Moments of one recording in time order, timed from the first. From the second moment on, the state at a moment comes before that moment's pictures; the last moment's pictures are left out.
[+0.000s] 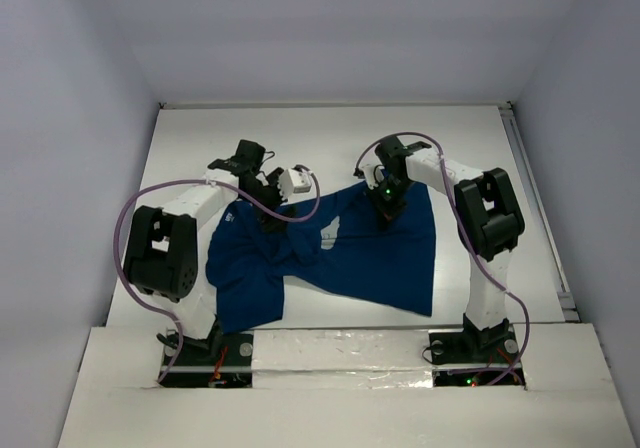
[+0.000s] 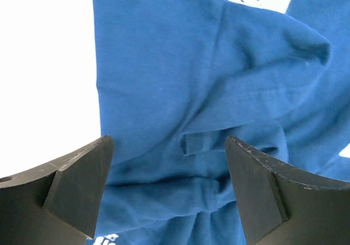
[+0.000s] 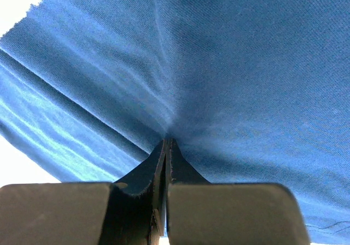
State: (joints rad) left arm -0.30 1.67 1.14 -0.68 0.53 0.87; right arm 0.41 2.04 1.49 -0.93 -0.36 -0.26
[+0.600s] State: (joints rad) left arm -0.31 1.73 1.13 -0.71 0.55 0.92; right arm 0.41 2.04 1.49 -0.93 -0.36 -0.26
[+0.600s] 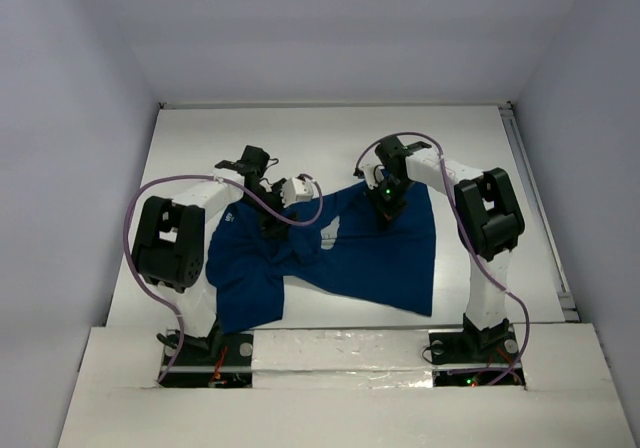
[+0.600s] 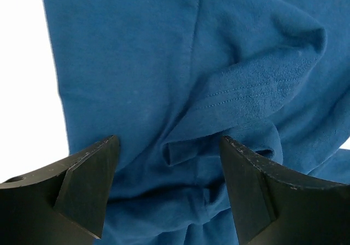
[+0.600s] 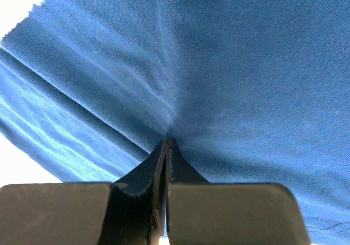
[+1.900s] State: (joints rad) left arm -0.29 1.80 1.27 -0.69 0.49 0.88; right arm 0.41 2.04 1.49 -0.93 -0.37 -0.26
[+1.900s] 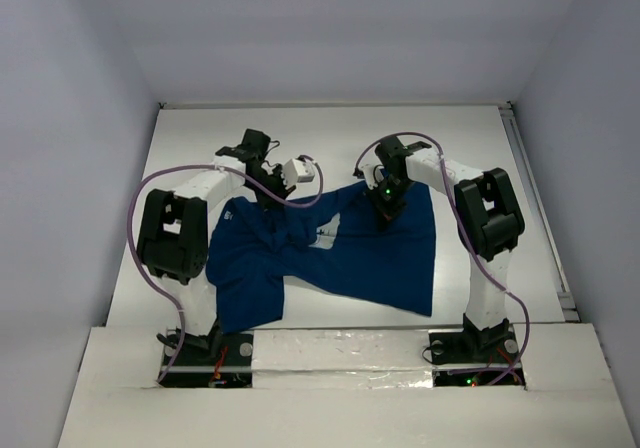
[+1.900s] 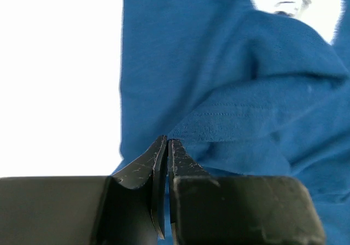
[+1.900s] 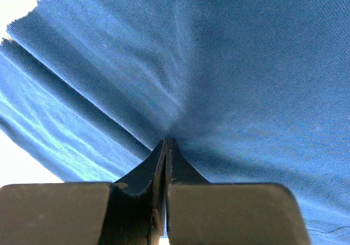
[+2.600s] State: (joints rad) left arm -0.19 2.21 1.90 -0.66 0.24 0.75; right arm 0.41 2.04 1.49 -0.93 -0.36 -0.26
